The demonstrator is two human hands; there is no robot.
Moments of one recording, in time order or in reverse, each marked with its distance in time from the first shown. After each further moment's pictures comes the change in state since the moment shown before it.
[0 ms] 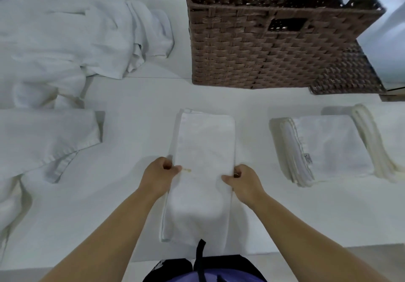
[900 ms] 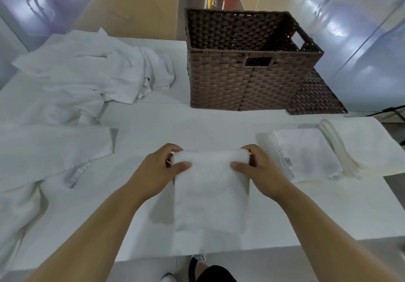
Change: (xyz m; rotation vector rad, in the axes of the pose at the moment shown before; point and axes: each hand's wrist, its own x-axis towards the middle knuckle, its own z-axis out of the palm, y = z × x) left_hand -0.085 0.038 -0.065 -0.031 -0.060 0.527; right_hand -0.078 -0.036 -0.066 0.076 -0.005 -0.504
